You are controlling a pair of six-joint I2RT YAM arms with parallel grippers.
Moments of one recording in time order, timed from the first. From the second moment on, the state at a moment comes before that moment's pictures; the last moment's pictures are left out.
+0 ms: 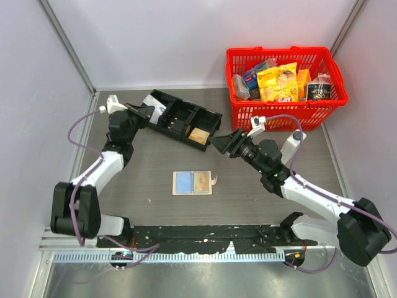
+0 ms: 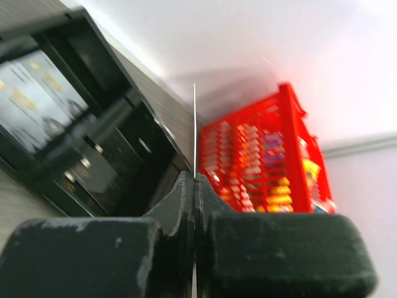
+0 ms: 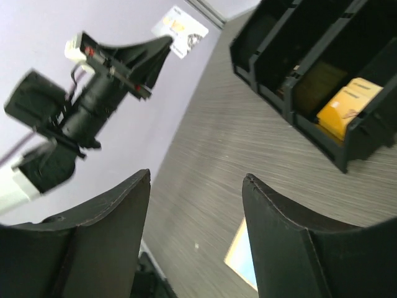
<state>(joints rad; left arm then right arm) -0.16 1.30 0.74 0.48 0.06 -1.02 0.63 1.12 0.54 0.61 -0.11 0.91</state>
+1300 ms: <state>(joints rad) -0.08 1.91 1.23 0.04 -0.13 -1.05 0.57 1.03 0.60 0.19 -0.06 0.67</state>
